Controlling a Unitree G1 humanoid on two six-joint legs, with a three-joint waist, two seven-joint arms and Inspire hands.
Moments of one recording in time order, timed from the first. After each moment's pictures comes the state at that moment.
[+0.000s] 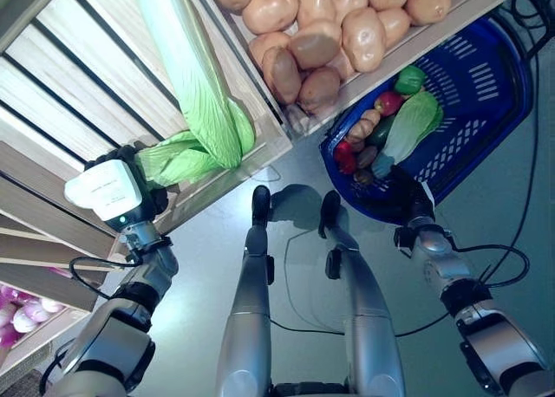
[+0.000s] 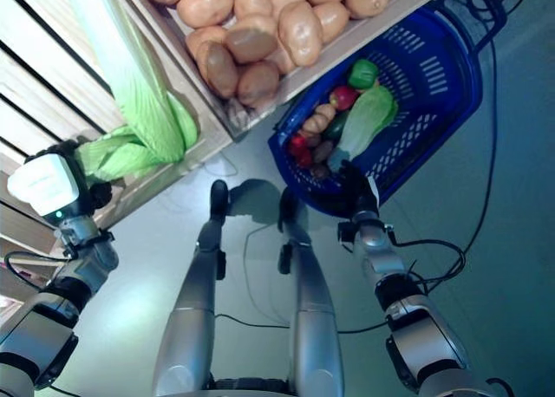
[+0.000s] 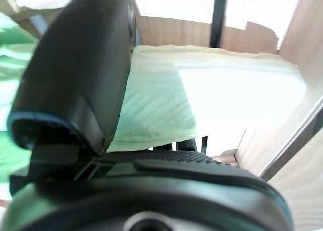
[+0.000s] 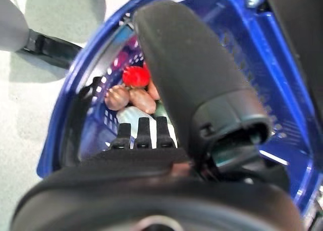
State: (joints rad) left arm -0.58 0.62 -0.45 1.02 0.39 -0.02 1.19; right arm -0.57 -0.43 0.37 0.78 0.56 -0.12 -0.25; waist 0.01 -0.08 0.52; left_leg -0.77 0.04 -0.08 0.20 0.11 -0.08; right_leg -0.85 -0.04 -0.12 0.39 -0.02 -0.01
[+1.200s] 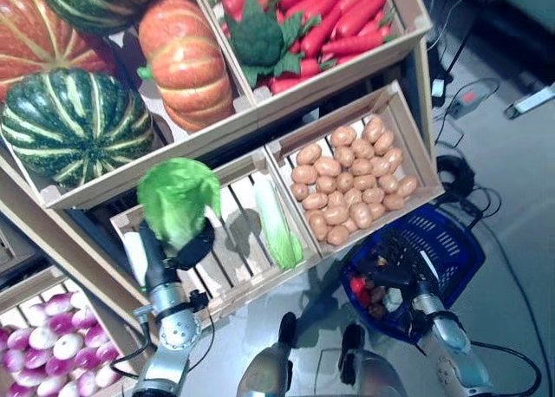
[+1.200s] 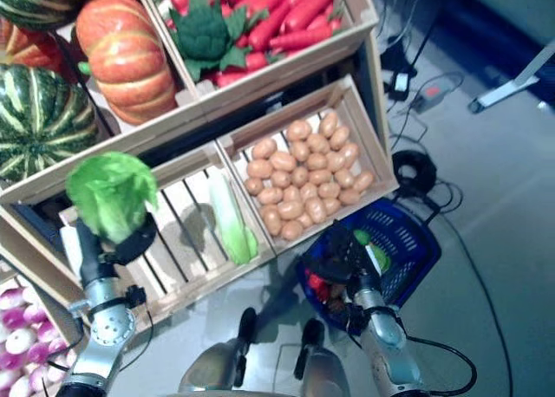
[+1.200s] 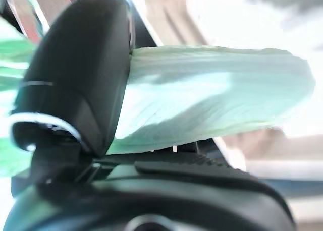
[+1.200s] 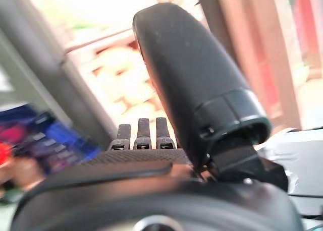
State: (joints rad) left arm 0.10 0.36 -0.13 0.19 -0.01 -0.33 0.55; right arm 0.13 -0.34 0.13 0.14 0.51 -0.14 0.07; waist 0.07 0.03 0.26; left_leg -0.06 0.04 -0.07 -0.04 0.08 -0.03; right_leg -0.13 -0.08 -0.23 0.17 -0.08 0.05
